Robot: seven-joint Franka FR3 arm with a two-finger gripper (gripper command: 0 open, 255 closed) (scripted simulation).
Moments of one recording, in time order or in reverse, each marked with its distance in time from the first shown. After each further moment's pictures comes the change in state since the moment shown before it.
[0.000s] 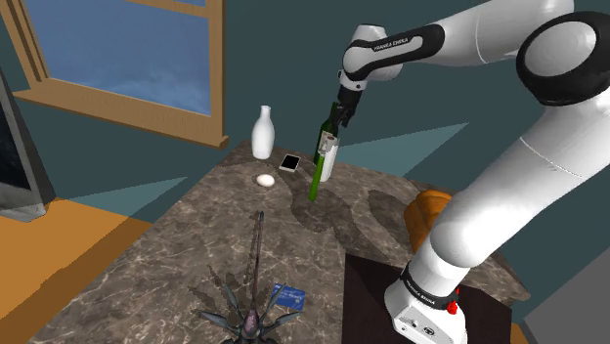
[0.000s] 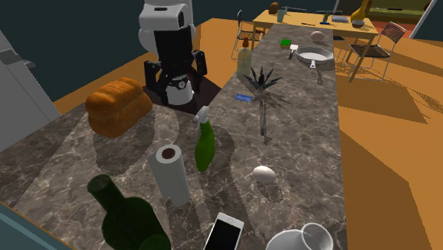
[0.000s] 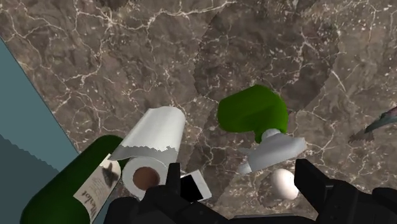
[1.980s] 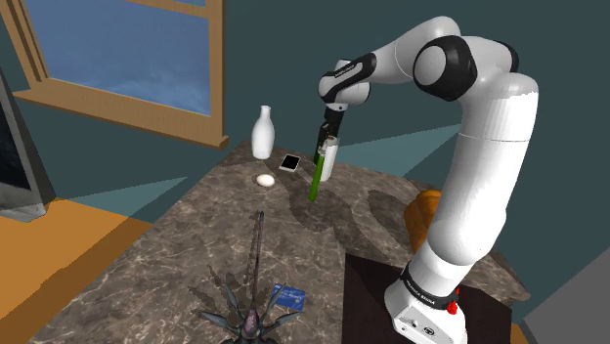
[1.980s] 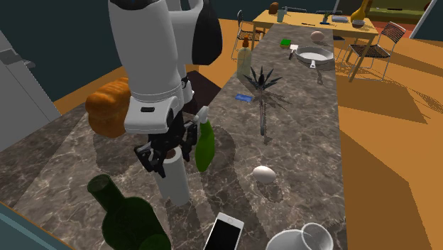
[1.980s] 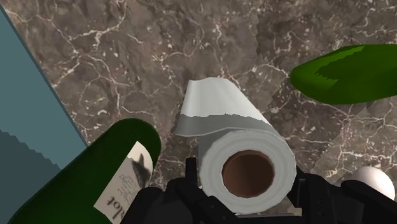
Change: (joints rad) arm -0.063 0.485 -0.060 0.278 0.200 0.158 -0.229
